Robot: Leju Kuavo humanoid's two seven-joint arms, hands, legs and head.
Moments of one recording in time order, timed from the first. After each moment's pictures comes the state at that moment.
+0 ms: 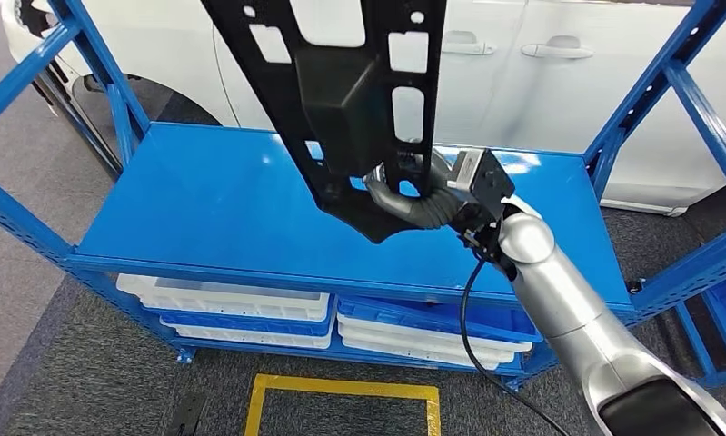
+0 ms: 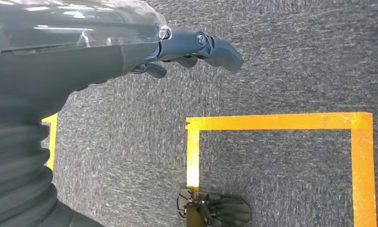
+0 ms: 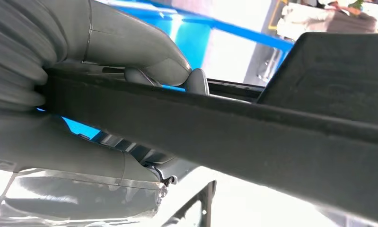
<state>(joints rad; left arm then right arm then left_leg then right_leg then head) -0.20 -0.16 1.17 -0.19 -1.23 0.12 -0.17 -0.83 -0.18 0.60 -1.19 -0.24 0.41 -0.36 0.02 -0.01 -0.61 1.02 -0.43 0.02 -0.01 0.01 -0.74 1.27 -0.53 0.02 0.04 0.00</state>
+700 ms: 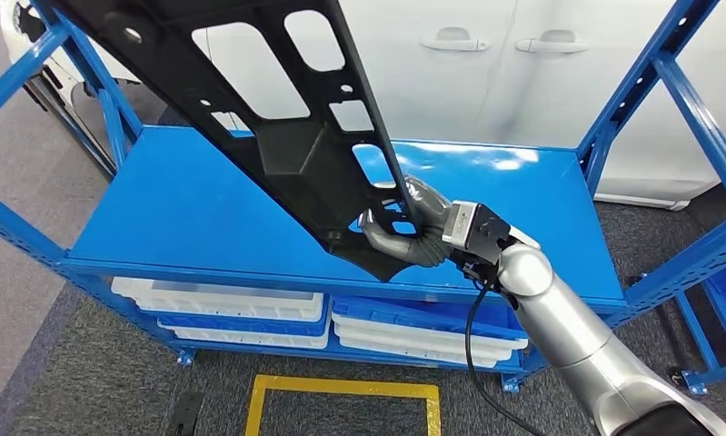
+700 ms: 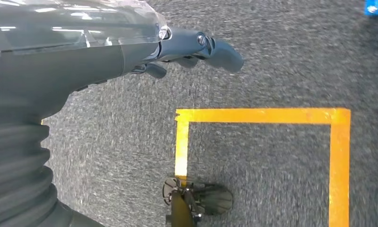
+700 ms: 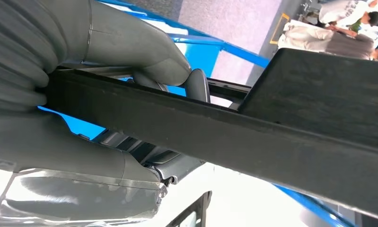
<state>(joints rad) -0.20 -0.16 1.21 -0.19 -1.19 0.11 -0.23 -0.75 -0.22 0.66 -1.30 -0.19 0.40 -0.39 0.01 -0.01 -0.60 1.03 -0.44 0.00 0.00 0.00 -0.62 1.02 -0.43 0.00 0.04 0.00</state>
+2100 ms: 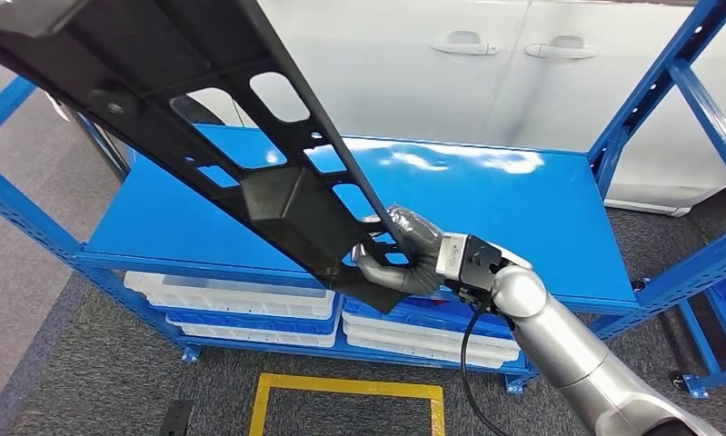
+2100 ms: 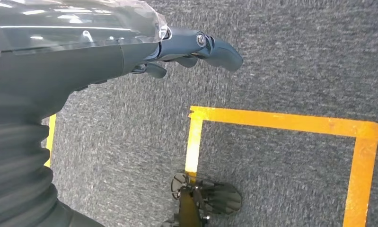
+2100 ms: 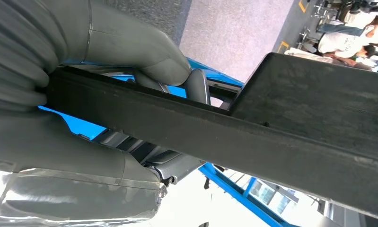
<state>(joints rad) -0.19 -0.16 1.24 -0.19 -1.16 0.09 -0.18 -0.70 -0.24 0.70 -1.35 -0.20 0.43 -0.40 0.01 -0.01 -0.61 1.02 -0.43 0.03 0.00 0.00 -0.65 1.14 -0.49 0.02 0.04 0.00</state>
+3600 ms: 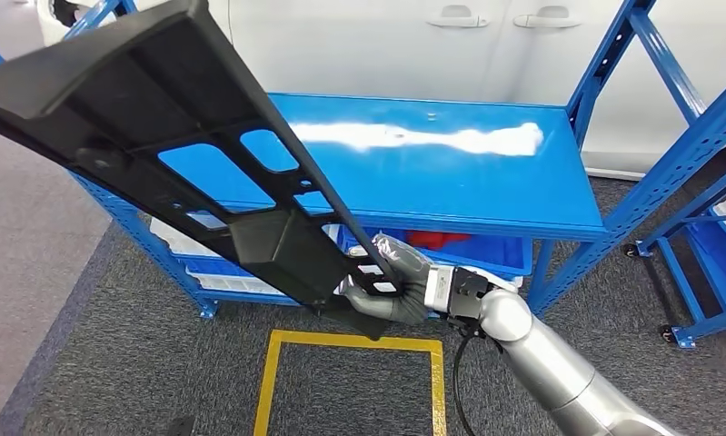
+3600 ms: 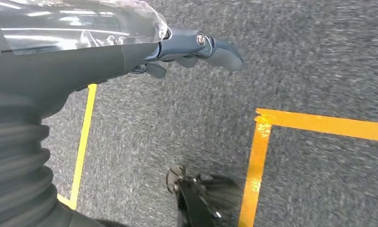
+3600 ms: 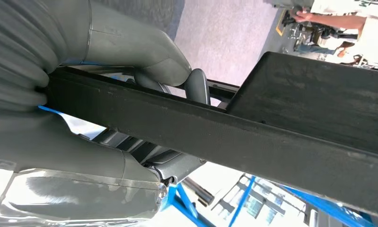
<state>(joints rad) -0.14 -0.17 1.27 -0.19 -1.14 0.11 -0.20 -0.62 -0.22 0.72 -1.37 -0.18 0.43 -0.43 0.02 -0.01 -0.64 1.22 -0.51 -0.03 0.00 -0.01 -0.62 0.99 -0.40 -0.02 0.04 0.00</state>
